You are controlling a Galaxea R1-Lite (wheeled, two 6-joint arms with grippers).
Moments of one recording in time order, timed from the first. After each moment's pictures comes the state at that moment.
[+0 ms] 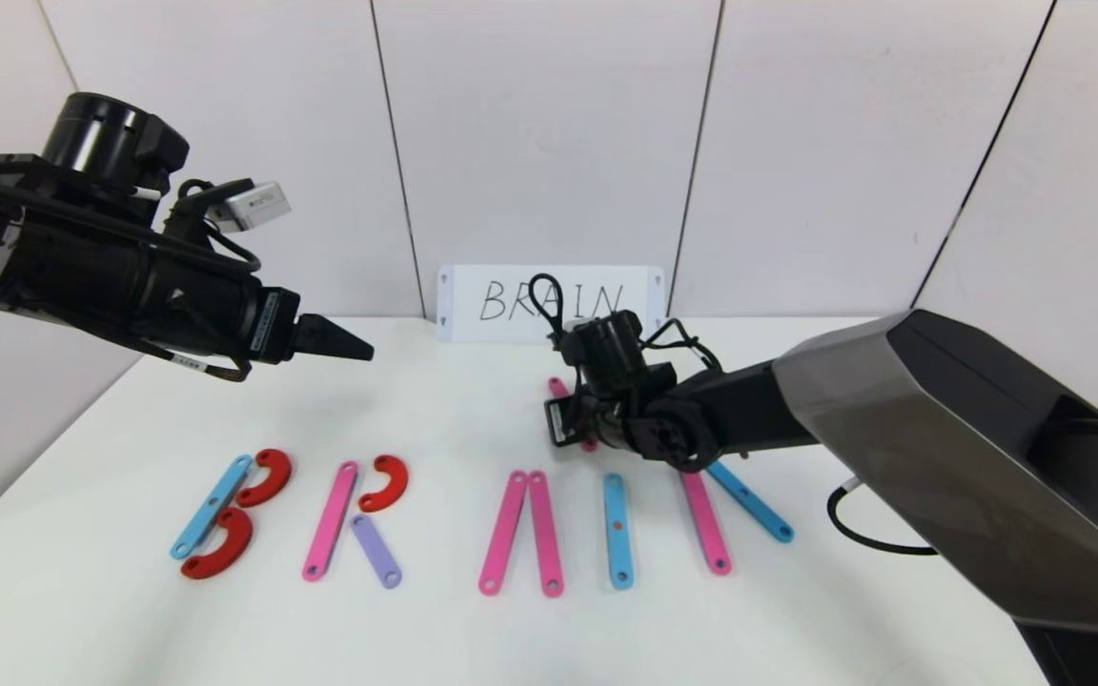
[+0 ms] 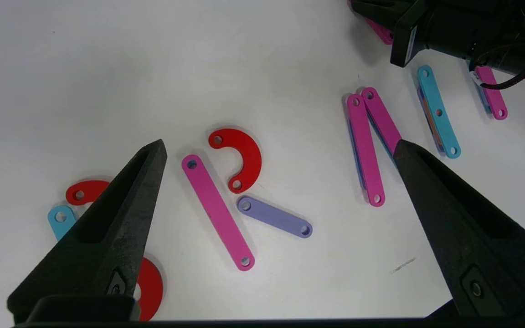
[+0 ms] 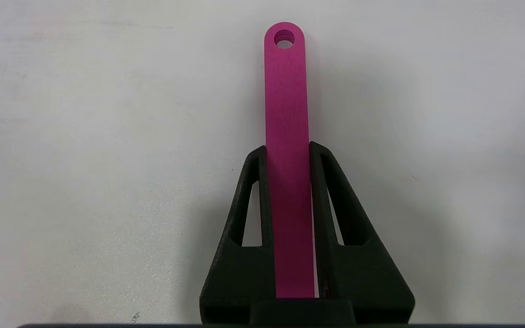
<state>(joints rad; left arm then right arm) -0.13 1.68 -1.45 0.51 -0.38 0.07 0.64 2.41 -1.63 -0.15 -0.22 0.20</state>
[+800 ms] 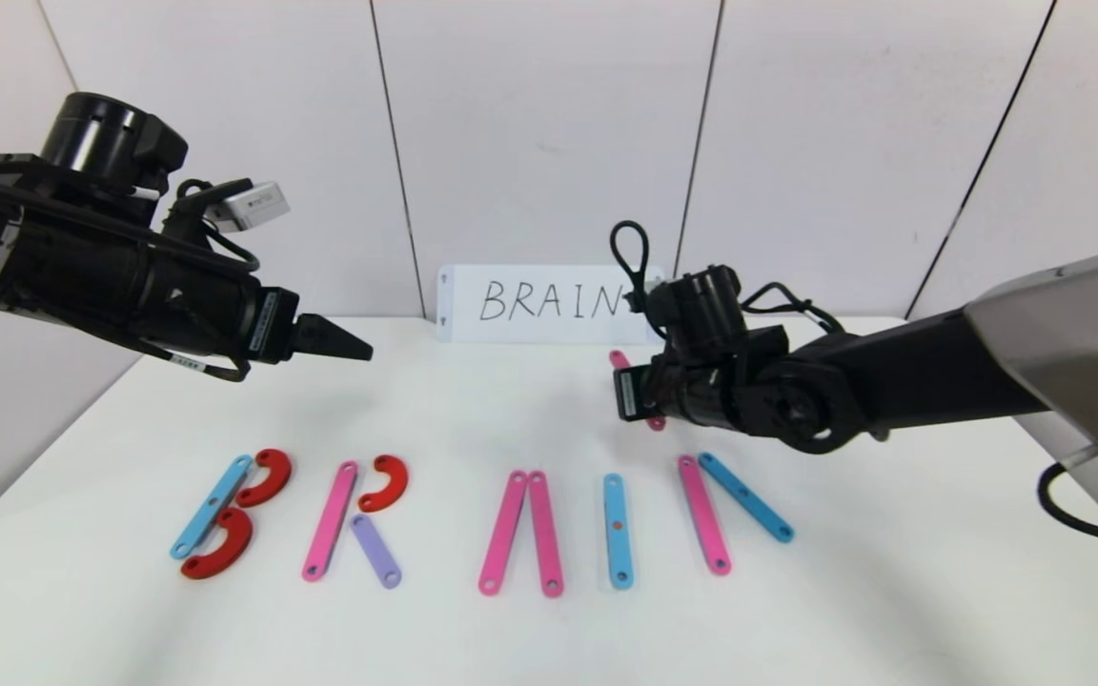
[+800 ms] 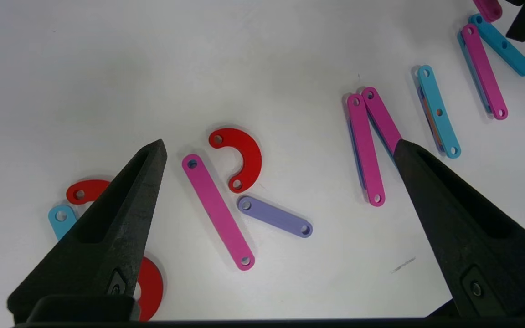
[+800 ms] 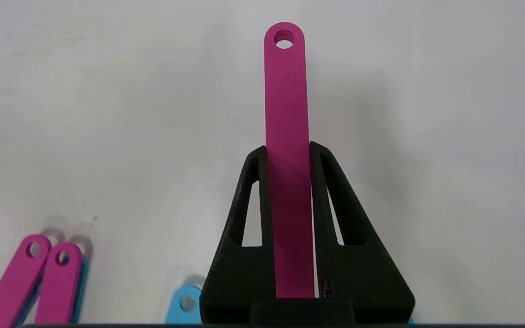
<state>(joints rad) -0.13 1.68 -1.45 0.51 -0.38 0.07 0.56 2.11 -1.32 -0.17 -0.22 0.23</state>
